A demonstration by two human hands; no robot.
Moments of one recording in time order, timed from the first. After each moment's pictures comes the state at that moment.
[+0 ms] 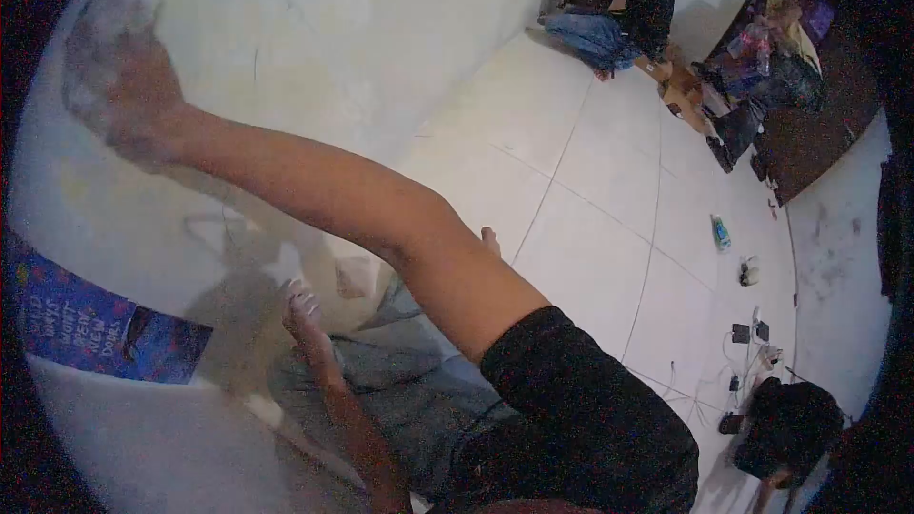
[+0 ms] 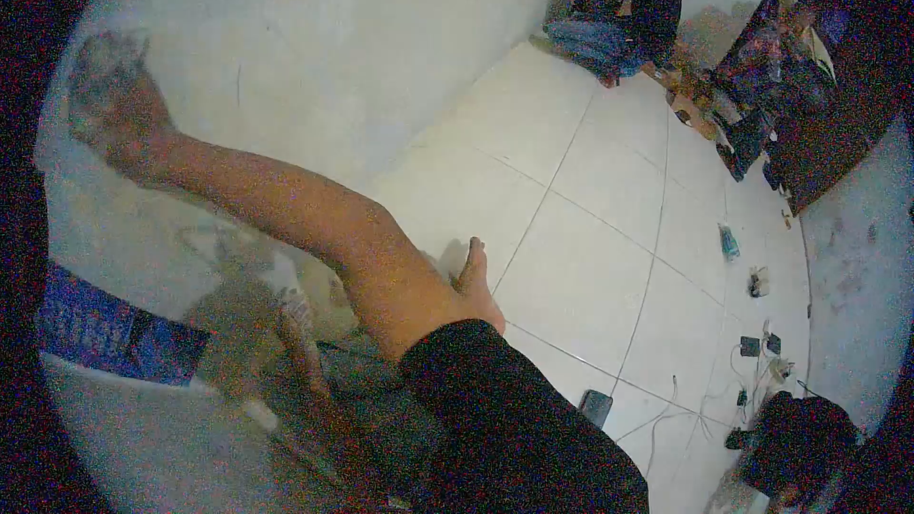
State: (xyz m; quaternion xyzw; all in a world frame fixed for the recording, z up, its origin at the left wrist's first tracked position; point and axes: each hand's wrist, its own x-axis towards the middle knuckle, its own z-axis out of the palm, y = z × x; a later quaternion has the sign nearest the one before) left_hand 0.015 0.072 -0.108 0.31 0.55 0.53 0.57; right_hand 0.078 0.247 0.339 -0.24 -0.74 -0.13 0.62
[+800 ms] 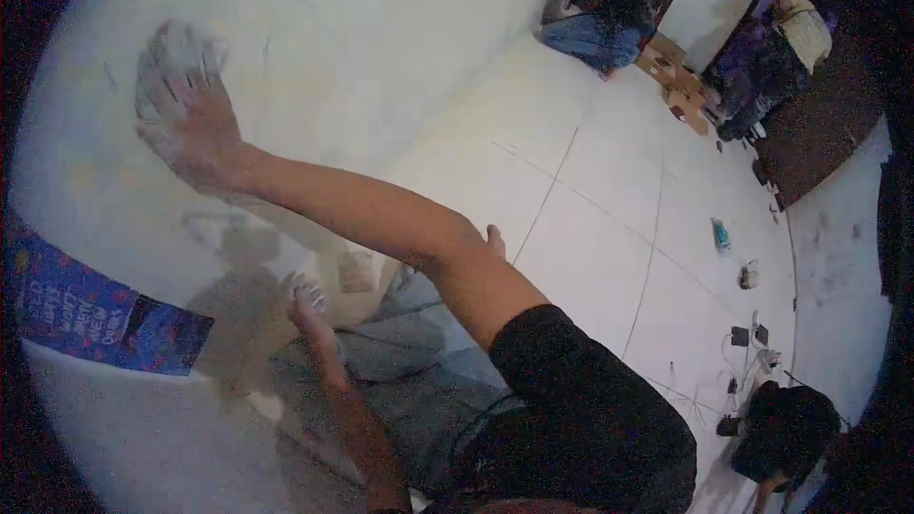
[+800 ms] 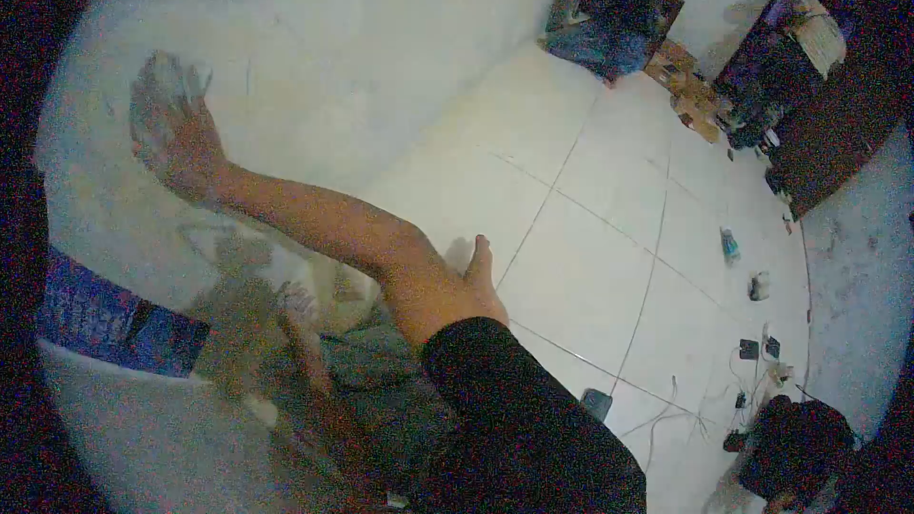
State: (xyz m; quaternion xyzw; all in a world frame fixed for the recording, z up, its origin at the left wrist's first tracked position) left_hand 0.025 0.067 -0.081 0.30 0.54 0.54 0.57; right_hand 0.095 0.230 0.264 -0.35 -0.64 -0.23 0.64
